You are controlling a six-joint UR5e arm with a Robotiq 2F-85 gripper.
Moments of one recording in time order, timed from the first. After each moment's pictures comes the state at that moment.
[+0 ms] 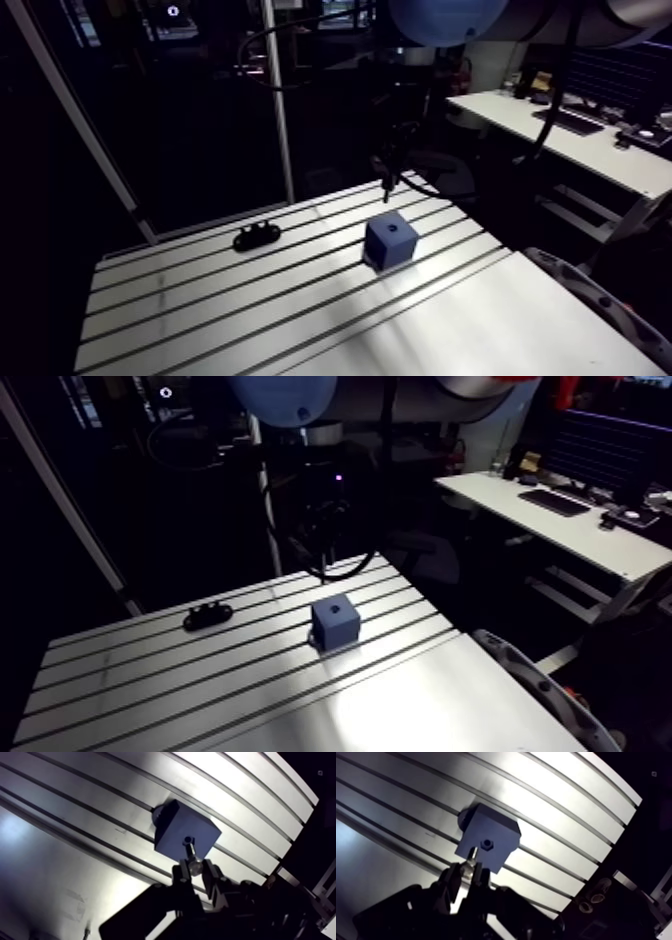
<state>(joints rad) -0.47 -1.38 1.77 -1.94 -1.62 -2.57</state>
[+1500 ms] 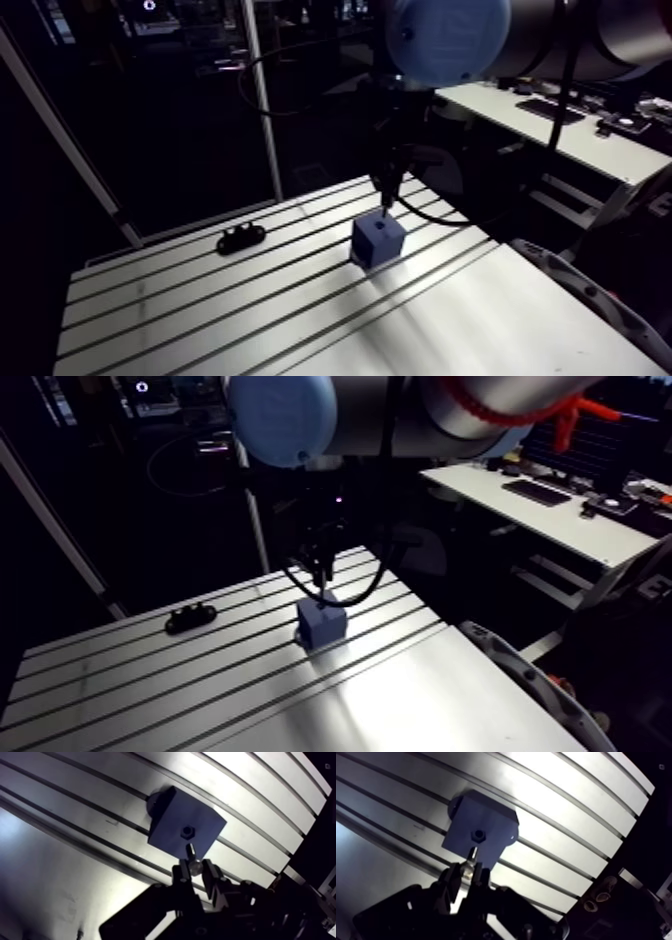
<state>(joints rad) -0.52 -1.36 1.84 -2.02 -1.62 -2.61</state>
